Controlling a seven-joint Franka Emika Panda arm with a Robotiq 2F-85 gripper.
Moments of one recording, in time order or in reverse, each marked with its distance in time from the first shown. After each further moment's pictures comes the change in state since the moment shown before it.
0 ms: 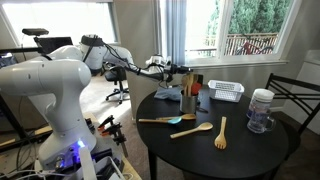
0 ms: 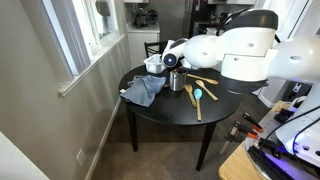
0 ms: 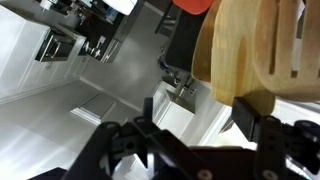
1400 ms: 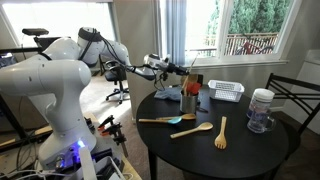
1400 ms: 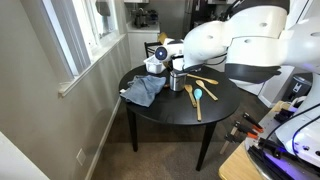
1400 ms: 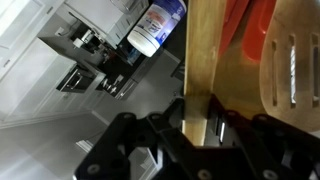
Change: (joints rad) arm 0.020 -0.141 0.122 -0.011 0.319 -0.251 -0.488
